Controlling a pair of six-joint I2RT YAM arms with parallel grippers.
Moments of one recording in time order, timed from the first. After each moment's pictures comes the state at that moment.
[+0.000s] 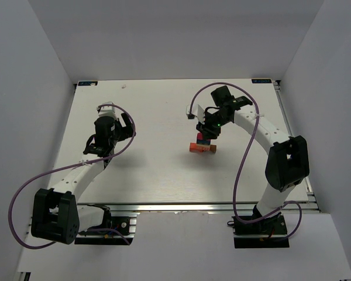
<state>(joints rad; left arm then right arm) -0.20 1.20 0.69 0.08 -0.15 -0.36 0.45 1.74 1.49 -0.89 -0.51 -0.95</state>
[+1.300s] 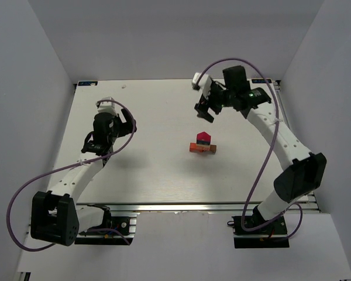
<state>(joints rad) -0.20 1.19 0.72 0.07 -0.10 -0.36 0.45 1.63 1.63 -0.77 -0.50 -0.78</state>
